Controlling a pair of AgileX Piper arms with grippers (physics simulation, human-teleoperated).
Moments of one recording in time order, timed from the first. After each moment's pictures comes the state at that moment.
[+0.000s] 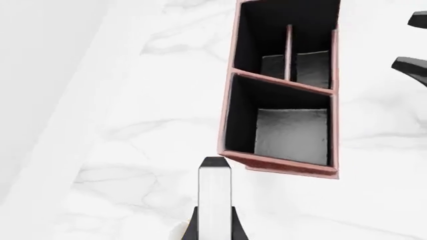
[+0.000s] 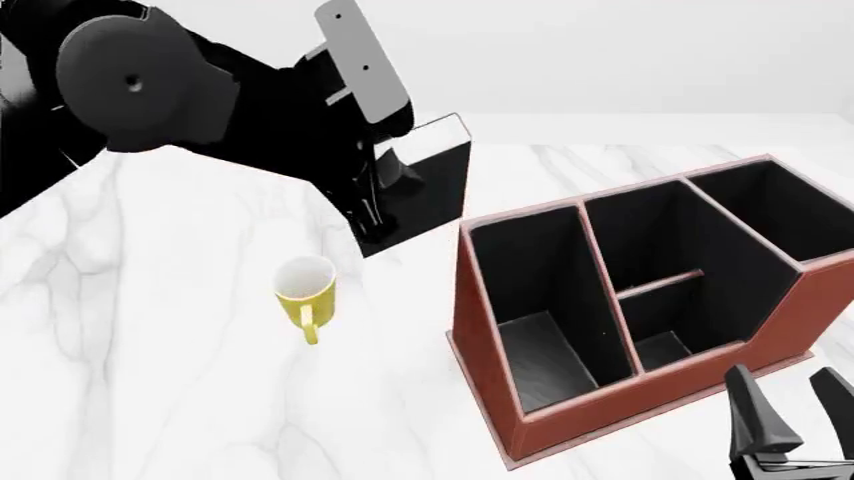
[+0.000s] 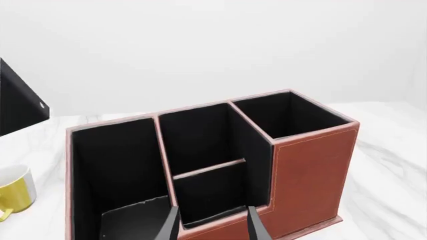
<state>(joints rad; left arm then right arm) -0.75 1.44 -1.61 0.92 0.53 0.00 0.05 0.00 -0.02 0.06</state>
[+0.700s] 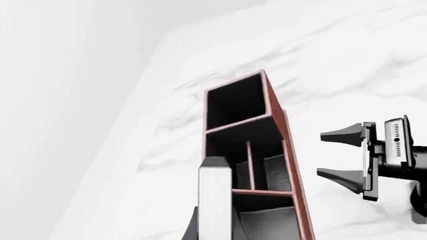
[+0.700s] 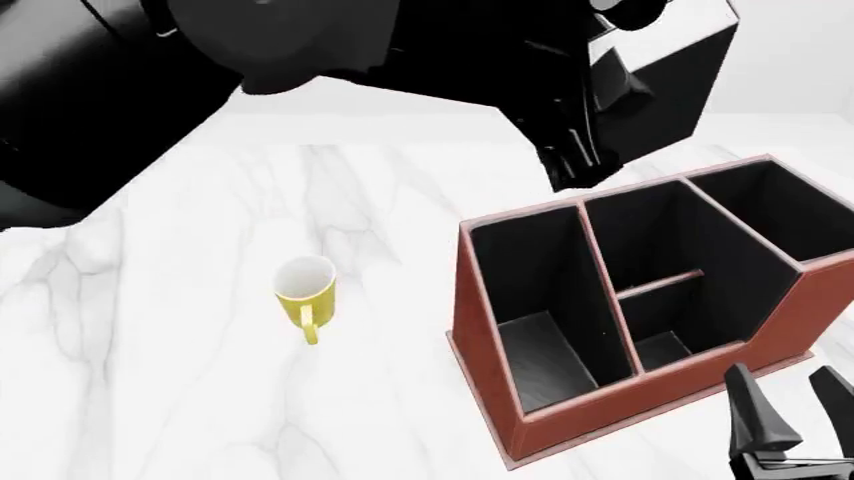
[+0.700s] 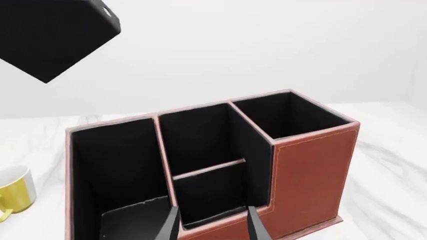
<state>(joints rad) -1.03 1.67 -2.05 0.84 0.52 0.00 0.06 0.00 -0.03 0.06</state>
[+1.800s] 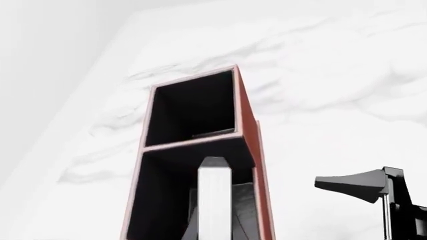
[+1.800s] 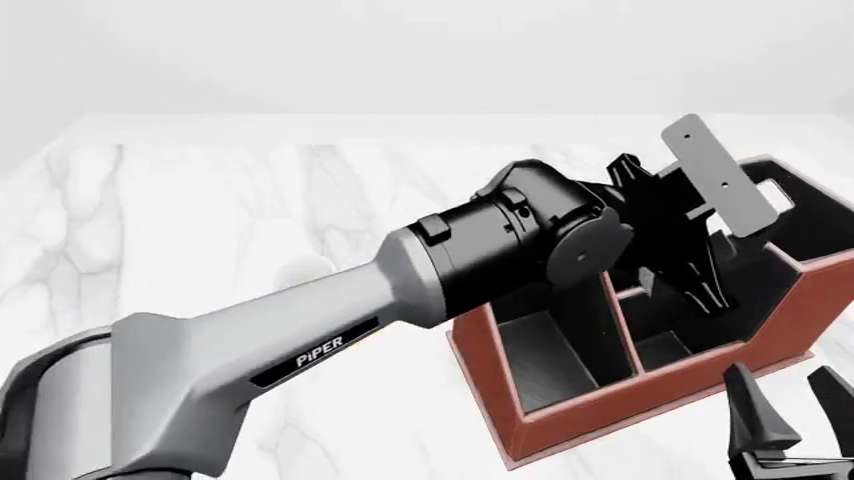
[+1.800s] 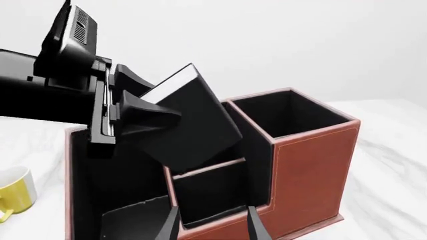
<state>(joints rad) -1.09 2.07 -2.05 0.48 0.35 0.00 0.07 0.00 -0.03 0.06</state>
